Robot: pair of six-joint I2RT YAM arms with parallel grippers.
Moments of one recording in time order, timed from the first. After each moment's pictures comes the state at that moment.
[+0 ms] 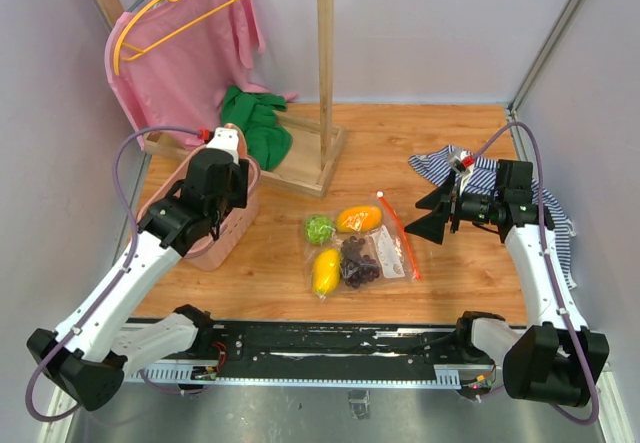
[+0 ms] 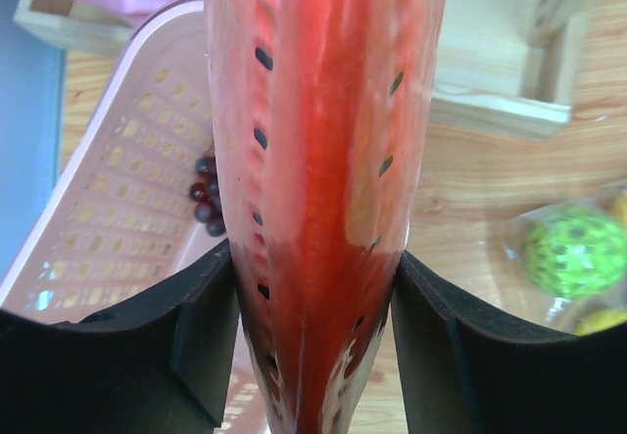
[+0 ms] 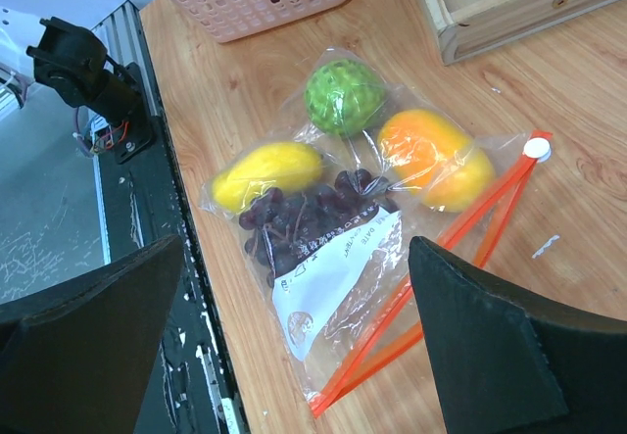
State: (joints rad) left arm -0.53 0.98 1.08 -0.66 -0.48 -0.17; right arm -0.11 1.07 0.87 -0.67 -1.25 -0.44
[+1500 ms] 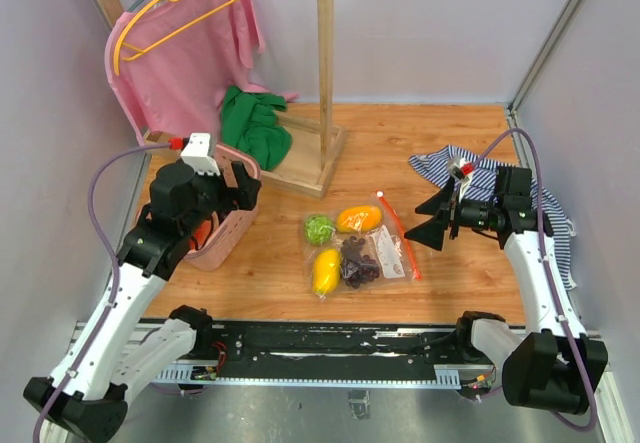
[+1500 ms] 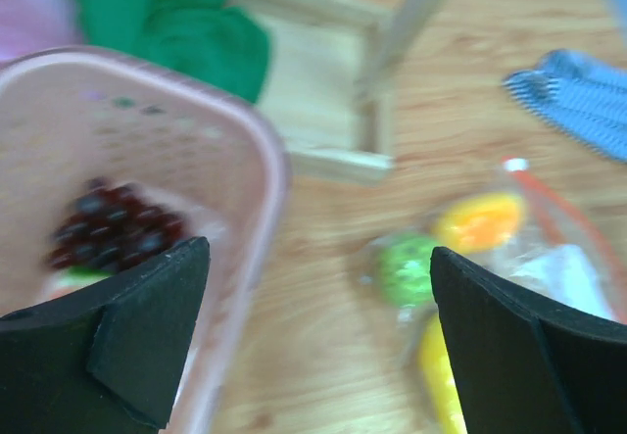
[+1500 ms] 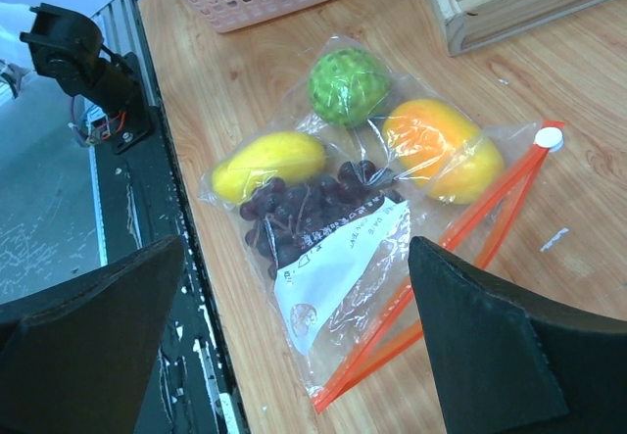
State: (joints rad) left arm -0.36 0.83 0.97 -0.51 -0.15 -0.23; right arm -0.11 1.03 0.83 -0.69 -1.26 -0.47
